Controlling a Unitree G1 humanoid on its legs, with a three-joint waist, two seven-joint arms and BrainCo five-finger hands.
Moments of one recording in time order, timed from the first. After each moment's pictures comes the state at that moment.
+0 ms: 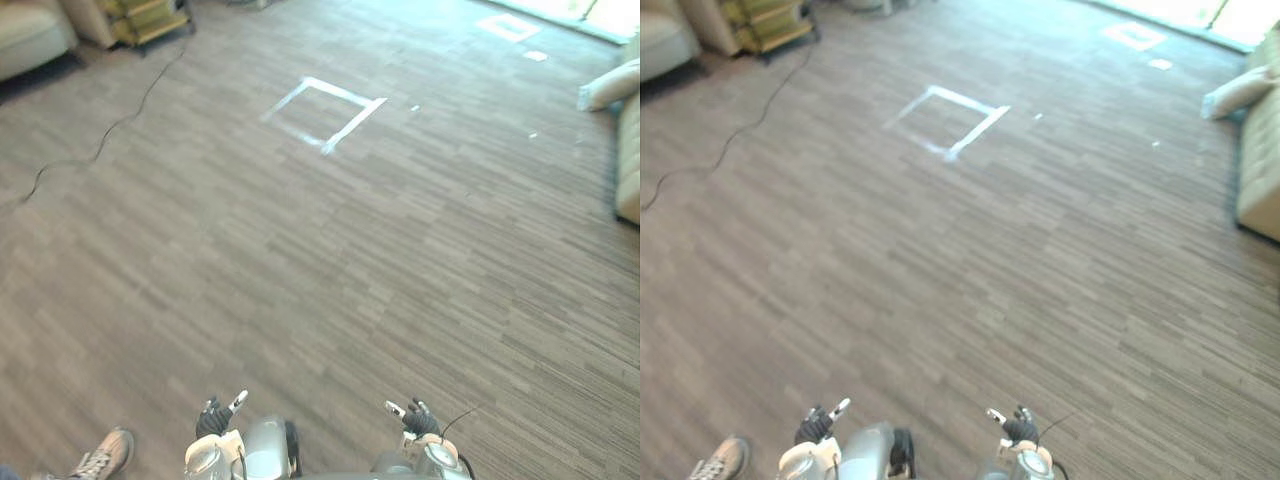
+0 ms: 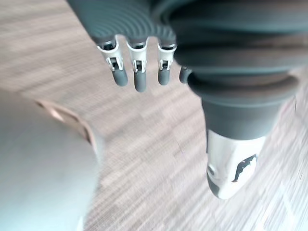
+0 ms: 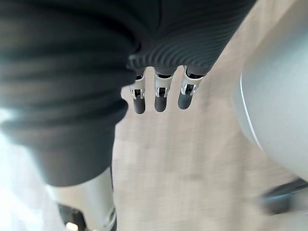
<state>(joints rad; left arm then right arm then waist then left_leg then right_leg) 0.07 0.04 0.22 0.91 -0.13 -0.11 0.10 0.07 0.06 -0.18 0.84 0.15 -0.07 -0.09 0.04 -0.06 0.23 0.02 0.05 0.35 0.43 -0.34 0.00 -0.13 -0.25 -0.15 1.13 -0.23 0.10</state>
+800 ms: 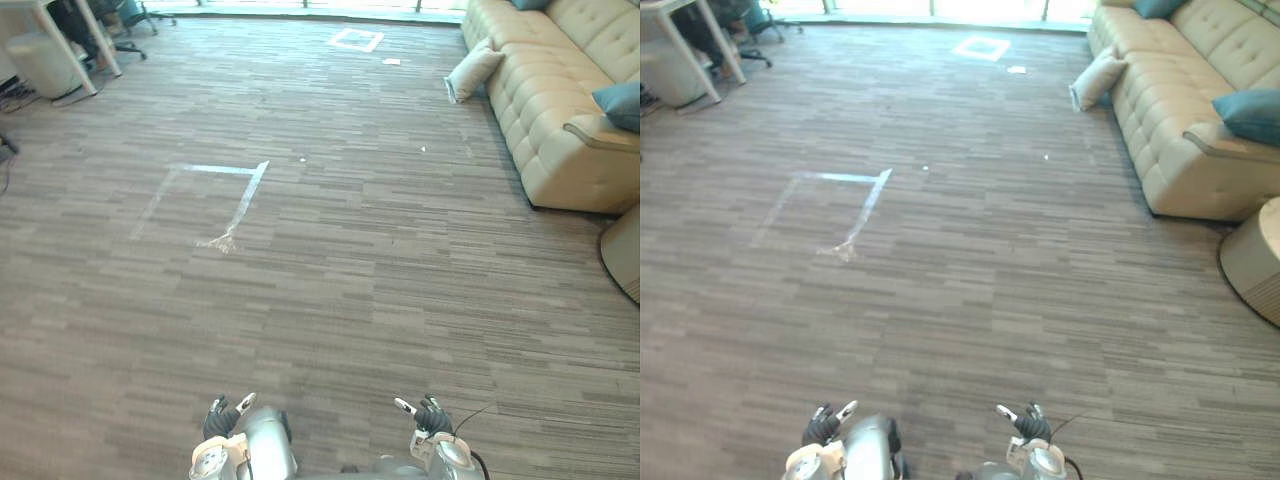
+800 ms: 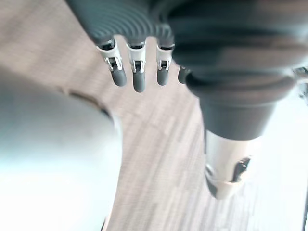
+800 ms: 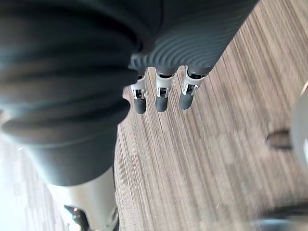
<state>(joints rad) 0.11 -0.02 0.26 0.83 -0.13 -0.14 0.09 0.05 0.03 -0.18 0.89 0.16 -0.06 -0.09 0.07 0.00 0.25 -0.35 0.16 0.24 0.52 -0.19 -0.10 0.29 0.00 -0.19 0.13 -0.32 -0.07</state>
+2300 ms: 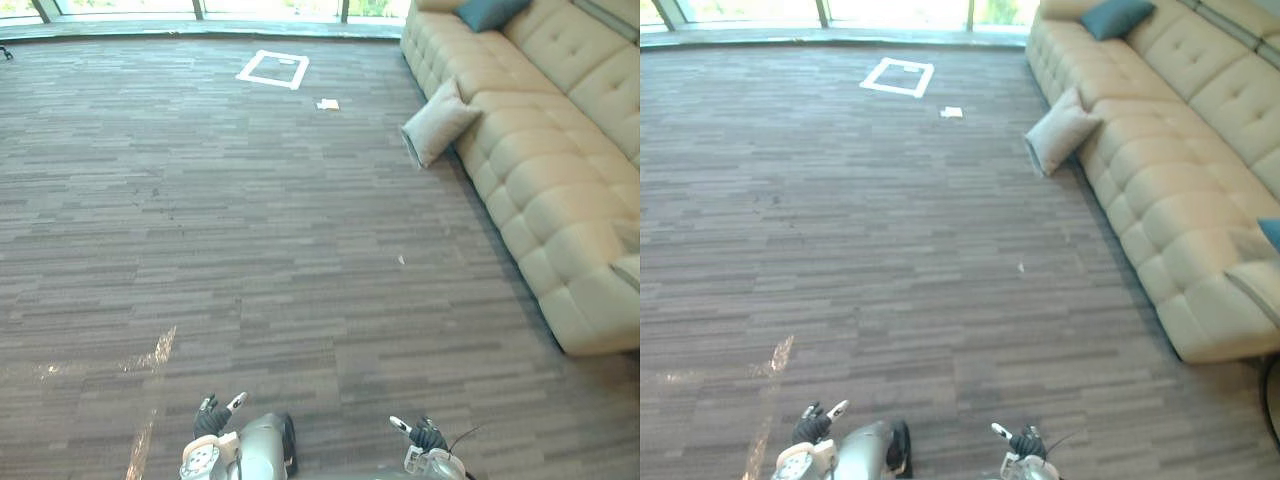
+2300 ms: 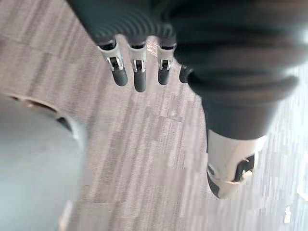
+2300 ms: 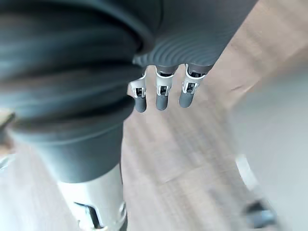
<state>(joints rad) 0.07 0.05 0.22 0.95 -0.12 -0.12 0.11 0.10 0.03 -0.25 0.93 0.13 -0.07 -0.10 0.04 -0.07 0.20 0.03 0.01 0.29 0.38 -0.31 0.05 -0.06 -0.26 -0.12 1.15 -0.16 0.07</state>
